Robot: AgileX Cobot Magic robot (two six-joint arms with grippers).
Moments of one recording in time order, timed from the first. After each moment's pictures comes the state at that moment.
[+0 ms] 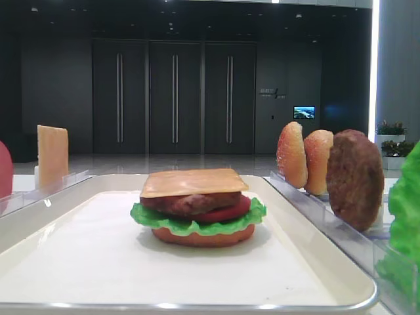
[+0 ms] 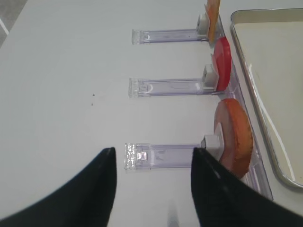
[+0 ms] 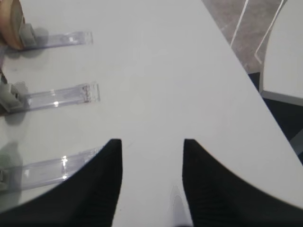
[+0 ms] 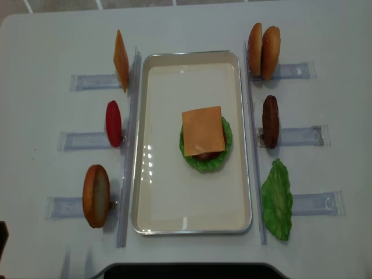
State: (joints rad) left arm 0.03 -0.01 -0.47 0.05 1.11 0.02; right arm -0.15 0.05 -0.51 0.01 1.14 -0.03
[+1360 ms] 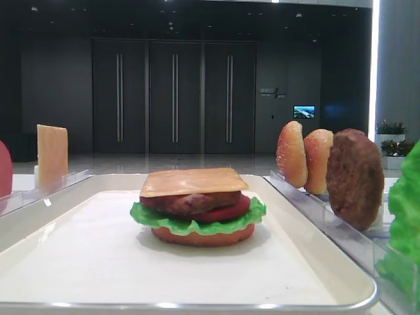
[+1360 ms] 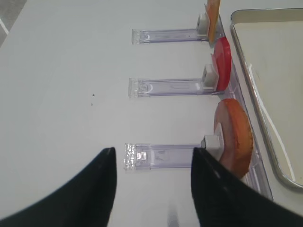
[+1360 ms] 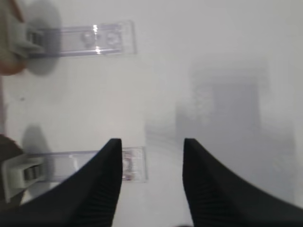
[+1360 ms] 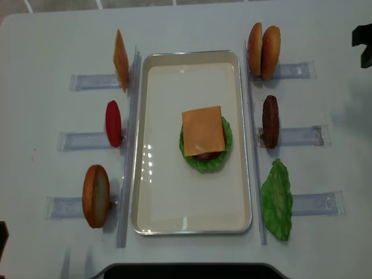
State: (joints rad) left arm 0.03 -0.01 -0.47 0.05 1.11 0.02; right arm -0.04 1.51 -1.17 0.14 0.91 -0.10
